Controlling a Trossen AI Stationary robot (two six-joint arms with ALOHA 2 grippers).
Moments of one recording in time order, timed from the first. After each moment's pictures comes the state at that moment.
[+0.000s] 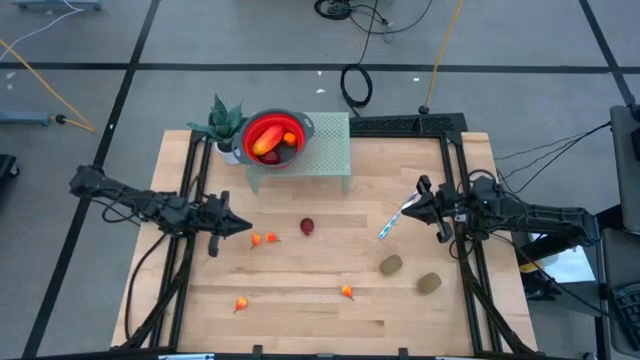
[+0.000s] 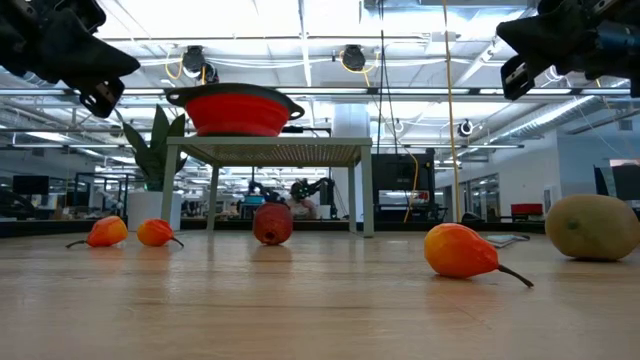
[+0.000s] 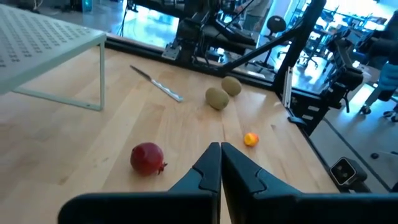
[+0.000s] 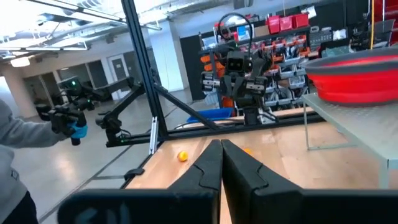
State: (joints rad) left arm -0.35 0.33 0.21 -0.05 -0.26 -0.33; right arm -0.19 0.30 0.16 0.27 -0.39 0.26
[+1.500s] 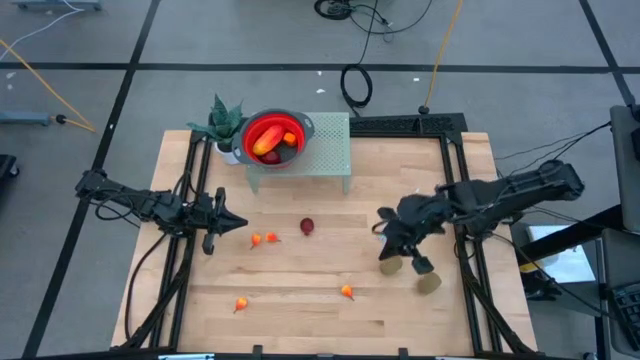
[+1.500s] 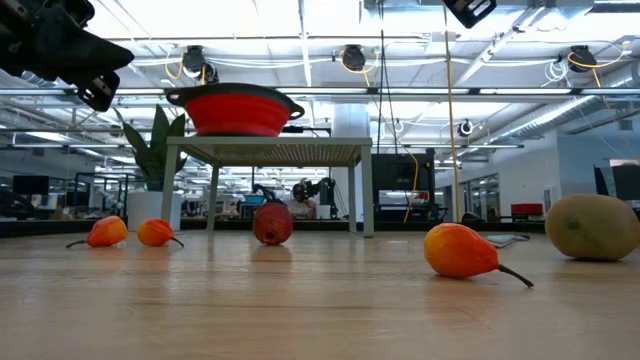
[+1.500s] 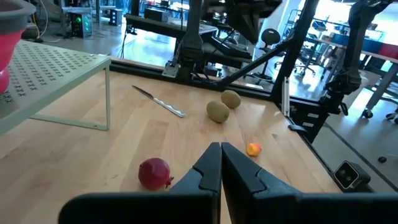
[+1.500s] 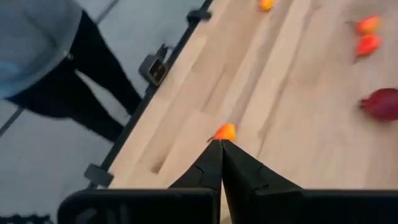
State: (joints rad) left arm -0.35 0.21 0.19 -0.09 -0.27 -0.24; right arm 0.24 1.19 1.09 -0.62 -0.34 0.01
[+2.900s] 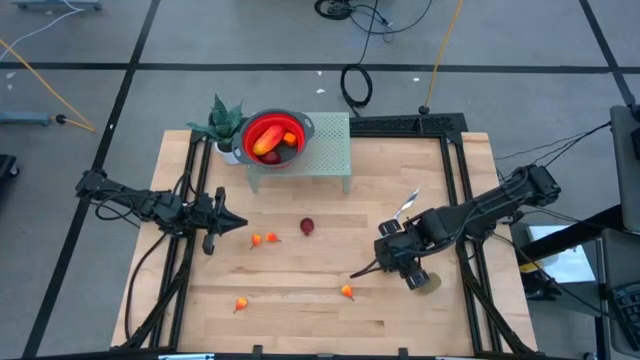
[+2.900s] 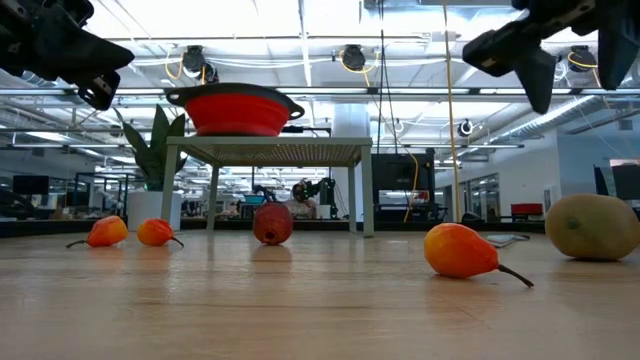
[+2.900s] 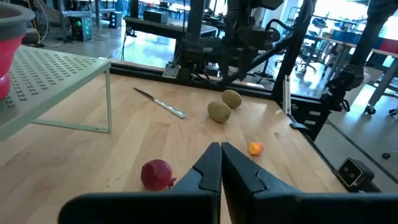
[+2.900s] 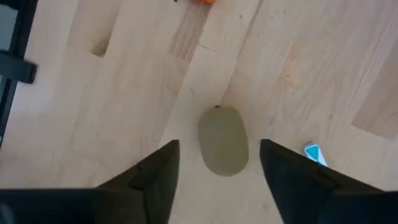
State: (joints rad) left arm -0.35 0.21 0.19 -0.09 -0.27 -0.22; right arm 0.38 1.46 1.17 -1.01 -0.11 0.02
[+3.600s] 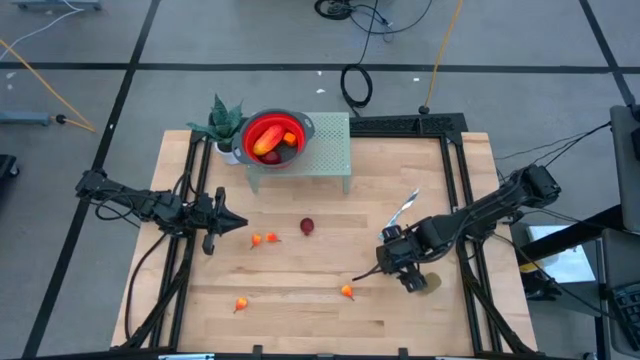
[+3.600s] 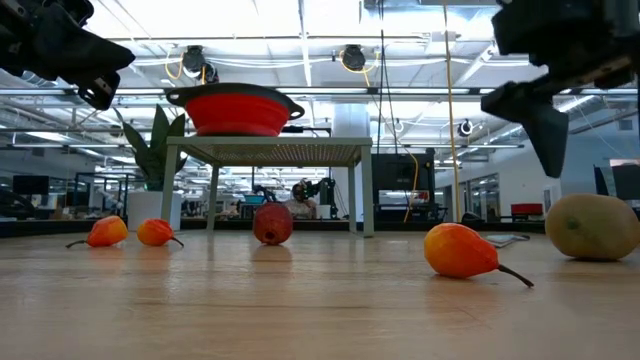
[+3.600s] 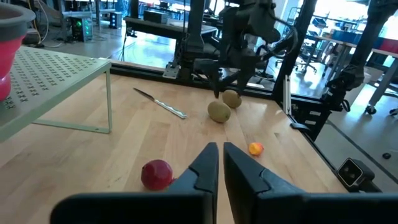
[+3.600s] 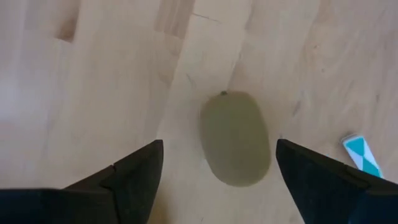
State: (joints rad) left arm -0.35 0.21 0.19 -0.09 -0.27 -0.22; right arm 0.40 1.46 0.97 -0.82 -0.11 0.11
